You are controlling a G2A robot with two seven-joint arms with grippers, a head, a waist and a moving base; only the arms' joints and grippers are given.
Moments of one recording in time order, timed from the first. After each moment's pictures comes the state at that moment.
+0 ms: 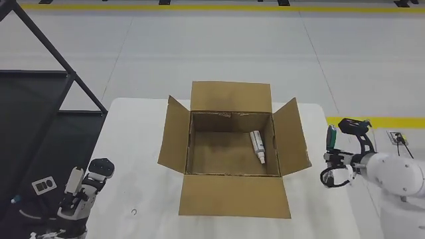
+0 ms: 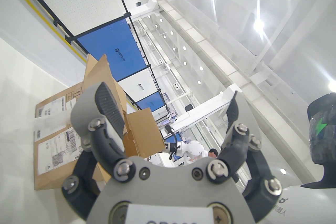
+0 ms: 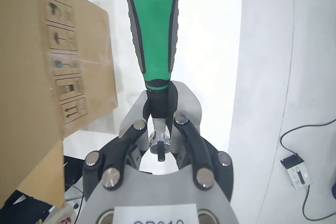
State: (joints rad) left arm 1.70 -1.29 -1.86 -2.03 -0.31 -0.54 -0.38; right arm -0.99 -1.20 1.74 -1.73 -1.01 0.05 1.45
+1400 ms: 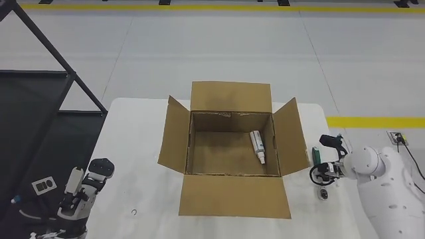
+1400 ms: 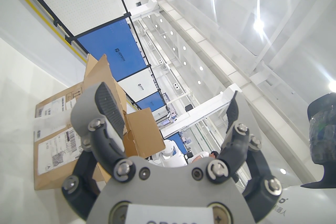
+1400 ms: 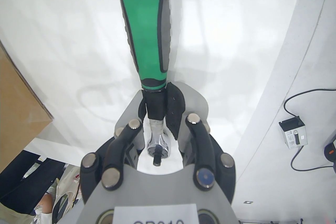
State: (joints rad) left arm 1.70 -1.29 -1.86 -2.03 -0.31 -0.54 -0.38; right arm -0.74 -1.16 1.56 -1.08 -1.00 -0.07 1.36
